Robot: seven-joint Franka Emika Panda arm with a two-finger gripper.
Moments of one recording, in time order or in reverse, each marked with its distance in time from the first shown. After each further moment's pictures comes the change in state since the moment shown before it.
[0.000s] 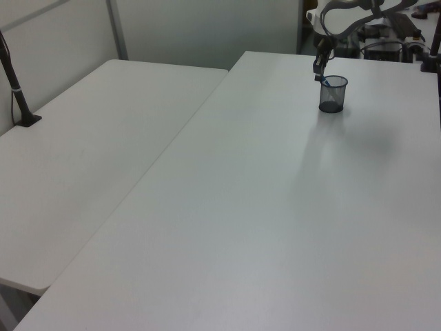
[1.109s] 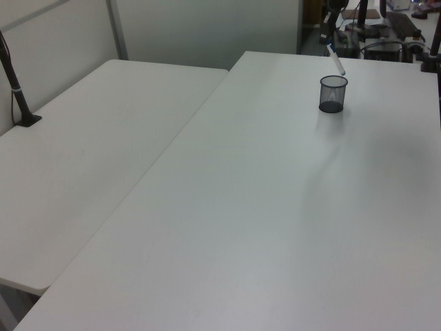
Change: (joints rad) arm 0.005 -0.188 0.017 0.065 0.071 -0.203 0.000
